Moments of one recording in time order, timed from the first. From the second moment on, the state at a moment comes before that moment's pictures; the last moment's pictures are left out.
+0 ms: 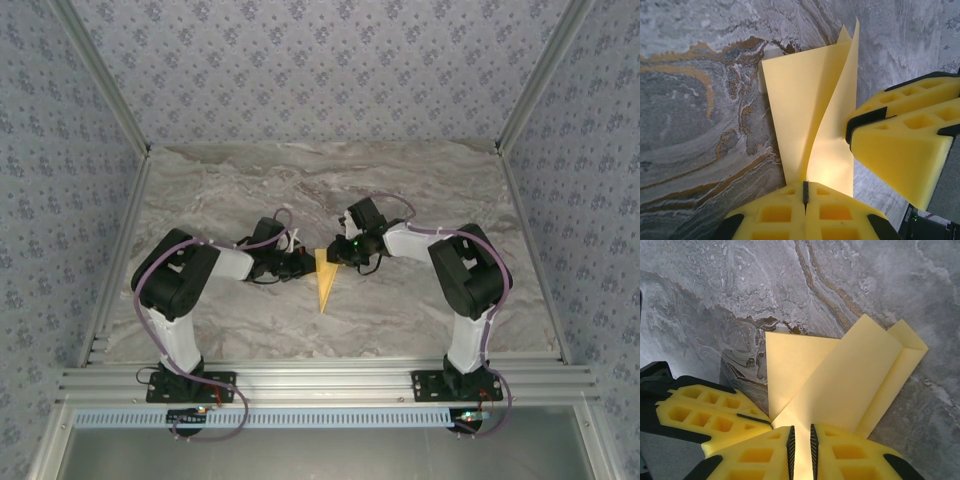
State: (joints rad) left arm -0.54 1.87 0.79 0.26 0.65 -0.77; right arm 0.54 1.88 1.07 -0.24 -0.47 0.58
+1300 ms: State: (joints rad) left arm -0.60 1.54 0.79 0.07 0.61 -0.77; right arm 0.54 1.90 1.08 -0.30 -0.43 0.57
